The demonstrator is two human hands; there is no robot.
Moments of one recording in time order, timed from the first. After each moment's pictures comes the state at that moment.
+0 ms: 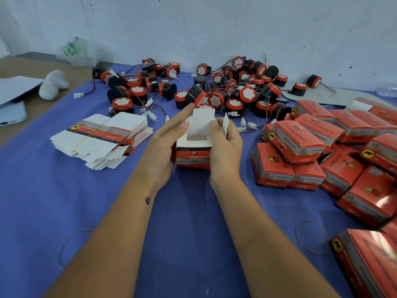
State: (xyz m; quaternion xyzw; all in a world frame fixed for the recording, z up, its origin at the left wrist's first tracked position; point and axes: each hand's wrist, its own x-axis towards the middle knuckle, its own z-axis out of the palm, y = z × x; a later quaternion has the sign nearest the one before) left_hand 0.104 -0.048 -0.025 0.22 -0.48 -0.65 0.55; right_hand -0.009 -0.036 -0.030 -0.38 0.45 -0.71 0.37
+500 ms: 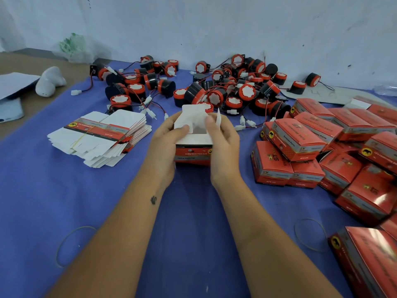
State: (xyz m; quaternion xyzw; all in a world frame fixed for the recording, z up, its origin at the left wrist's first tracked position) left_hand 0.094 -0.051 -0.028 0.34 -0.43 -0.61 0.57; right_hand -0.011 -0.030 -0.029 -0.43 0.38 -0.70 0.42
